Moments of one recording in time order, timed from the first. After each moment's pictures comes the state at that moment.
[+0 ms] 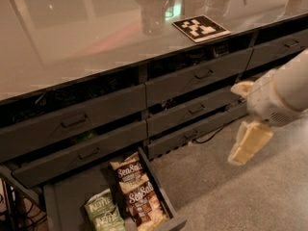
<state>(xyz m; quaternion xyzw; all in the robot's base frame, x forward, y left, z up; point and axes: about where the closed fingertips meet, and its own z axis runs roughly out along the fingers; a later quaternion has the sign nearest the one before) 0.445 -0.187 0.852 -0.61 0.76 0.05 0.21</state>
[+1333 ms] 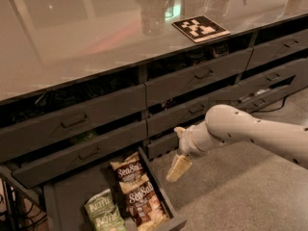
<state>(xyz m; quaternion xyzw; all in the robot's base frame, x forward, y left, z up) 0.522 -0.066 0.595 -0.61 0.74 0.15 0.24</state>
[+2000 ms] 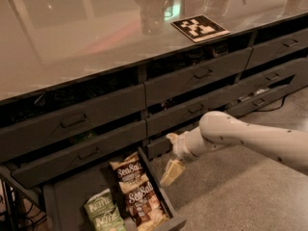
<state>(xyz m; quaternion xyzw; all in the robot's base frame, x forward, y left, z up) 0.522 -0.043 0.562 -0.62 0.72 0.19 0.24</state>
